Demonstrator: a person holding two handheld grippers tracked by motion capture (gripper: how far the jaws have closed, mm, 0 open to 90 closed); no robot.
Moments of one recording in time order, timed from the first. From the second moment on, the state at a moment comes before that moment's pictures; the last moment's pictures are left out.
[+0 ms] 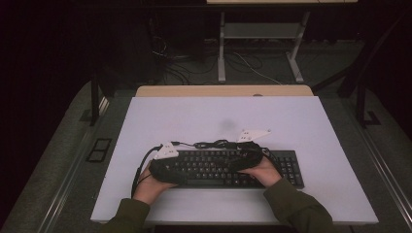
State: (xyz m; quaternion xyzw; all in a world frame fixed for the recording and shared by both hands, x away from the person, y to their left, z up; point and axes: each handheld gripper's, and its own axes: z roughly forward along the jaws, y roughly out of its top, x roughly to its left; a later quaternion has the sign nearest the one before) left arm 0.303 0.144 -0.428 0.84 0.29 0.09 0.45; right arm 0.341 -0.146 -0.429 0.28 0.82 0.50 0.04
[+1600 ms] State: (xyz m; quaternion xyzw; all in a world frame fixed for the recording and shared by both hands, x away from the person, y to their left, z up) left arm 0.325 0.130 -0.436 0.85 0.29 0.07 0.43; right arm 0.340 -0.145 -0.432 0.28 0.82 0.50 0.05
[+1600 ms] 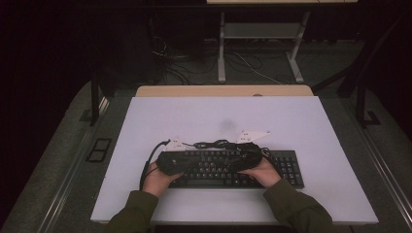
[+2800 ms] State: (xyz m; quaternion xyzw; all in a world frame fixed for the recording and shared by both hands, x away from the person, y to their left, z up) left arm 0.324 0.128 -0.436 0.86 0.29 0.07 0.42; right arm 0.339 -0.144 -0.432 0.28 0.82 0.50 0.05
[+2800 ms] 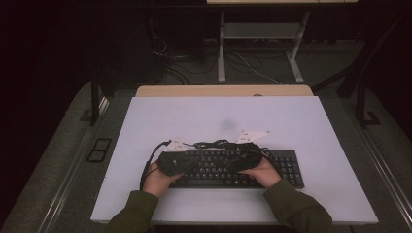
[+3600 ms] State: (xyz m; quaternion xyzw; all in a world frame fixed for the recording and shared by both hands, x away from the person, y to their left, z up) left arm 0.318 0.138 -0.427 0.84 0.29 0.07 0.45; right arm 0.339 -0.147 -0.430 0.28 0.82 0.50 0.05
